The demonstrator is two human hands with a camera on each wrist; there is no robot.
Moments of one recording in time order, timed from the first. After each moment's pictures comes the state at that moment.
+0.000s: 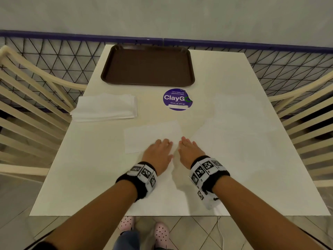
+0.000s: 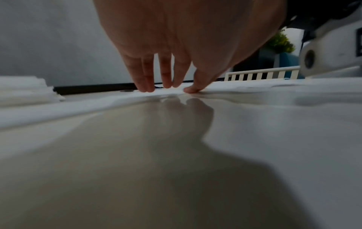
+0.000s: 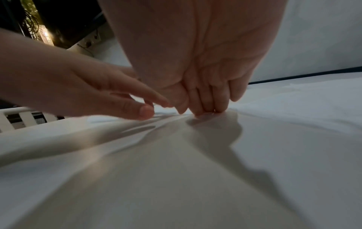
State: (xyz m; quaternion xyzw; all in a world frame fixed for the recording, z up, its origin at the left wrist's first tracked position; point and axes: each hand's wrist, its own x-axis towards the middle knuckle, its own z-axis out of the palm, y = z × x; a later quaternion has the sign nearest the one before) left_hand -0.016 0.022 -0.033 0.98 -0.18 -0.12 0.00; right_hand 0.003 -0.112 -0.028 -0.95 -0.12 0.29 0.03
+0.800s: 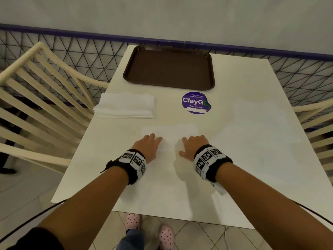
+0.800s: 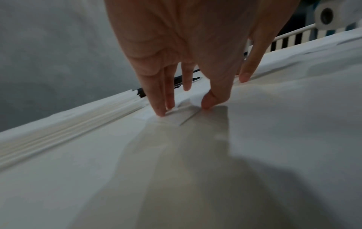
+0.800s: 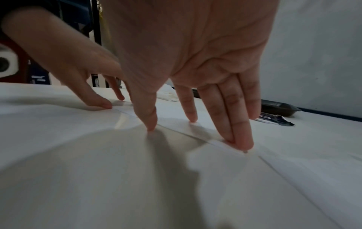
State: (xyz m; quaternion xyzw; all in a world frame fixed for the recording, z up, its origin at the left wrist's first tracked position) left_hand 0.001 0.097 -0.017 0.97 -0.10 -0.21 0.00; right_hand 0.033 -0.068 -0.004 -0.94 -0.20 0.24 -0.13
